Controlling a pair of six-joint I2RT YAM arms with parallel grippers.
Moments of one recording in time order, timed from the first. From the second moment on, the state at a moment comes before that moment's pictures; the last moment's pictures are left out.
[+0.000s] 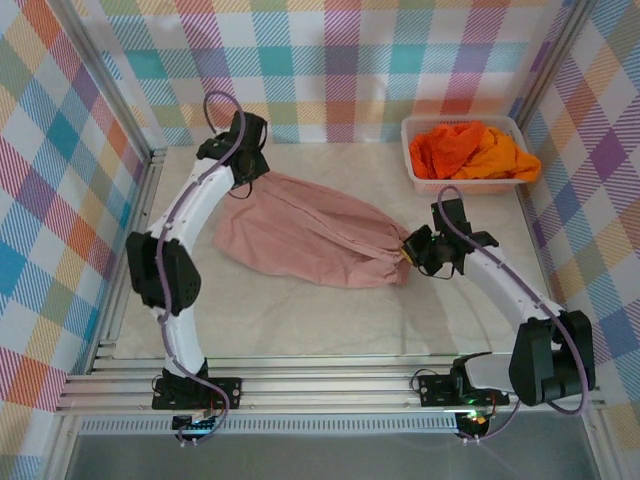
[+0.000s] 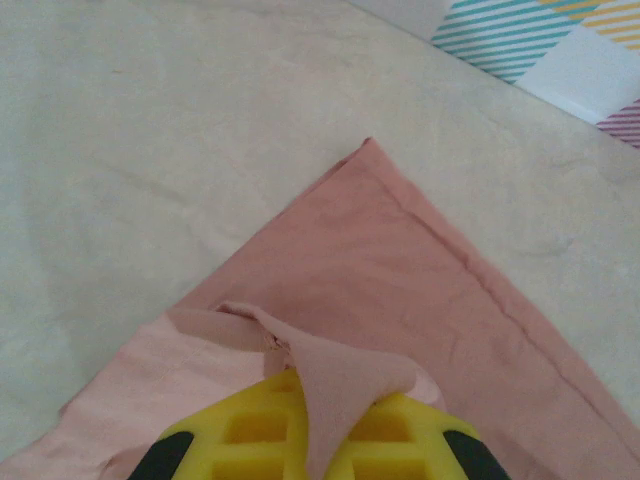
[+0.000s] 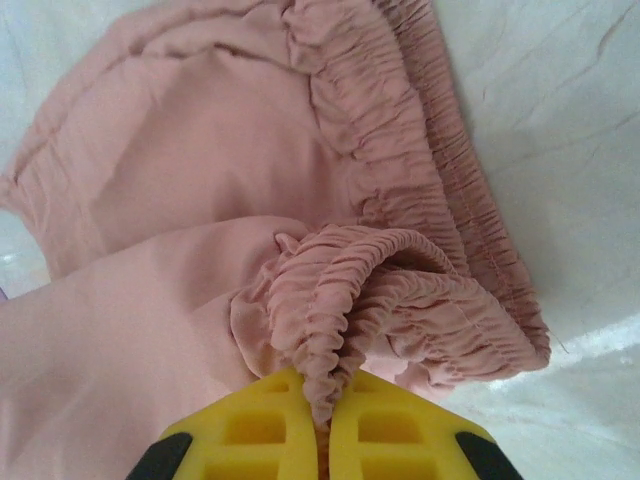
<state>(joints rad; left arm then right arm) -0.29 1.98 1.97 -0.92 -0.30 -0.68 0.22 1.31 0.88 -0.57 -0.26 1.15</state>
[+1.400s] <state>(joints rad) -0.21 1.98 1.35 -0.30 0.26 -0.73 0.11 1.91 1.40 -0.50 -0.60 0.87</state>
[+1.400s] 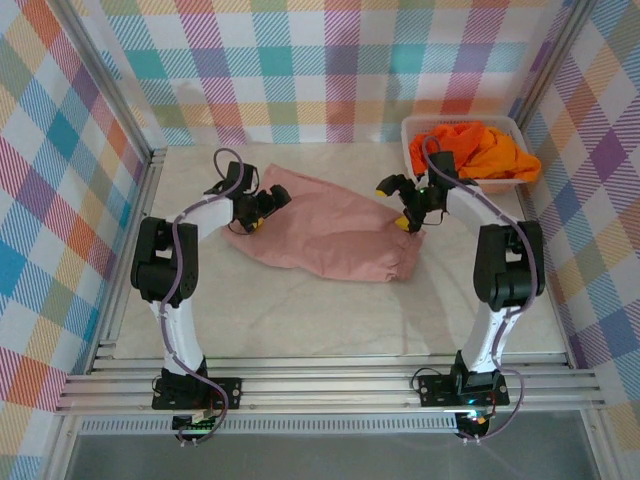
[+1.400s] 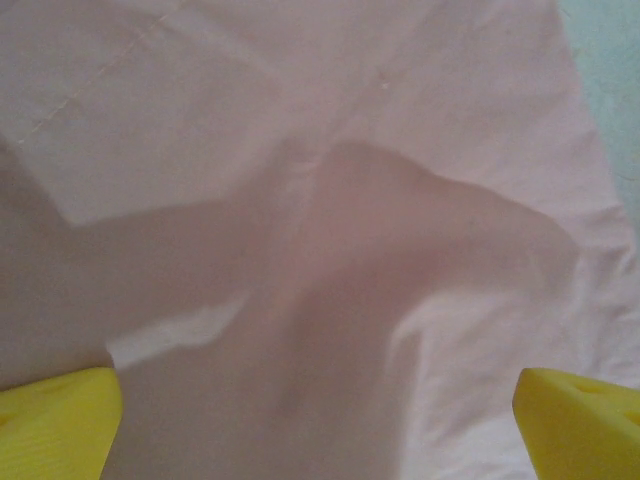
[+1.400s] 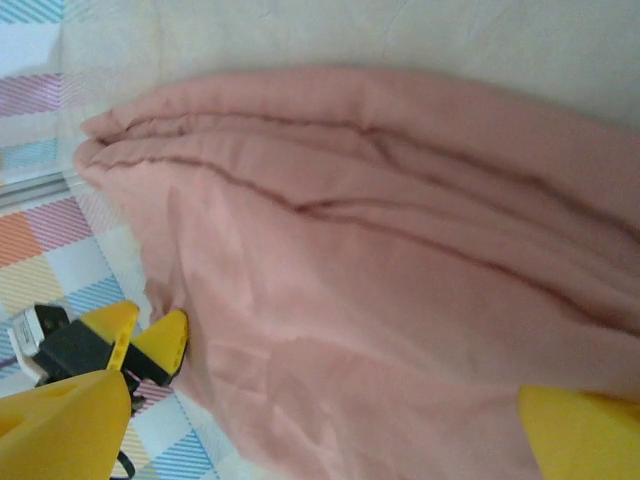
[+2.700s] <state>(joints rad) -0.27 1.46 0.75 -0.19 0.22 -0.78 0.05 1.65 1.06 -0.75 -0.36 0.38</state>
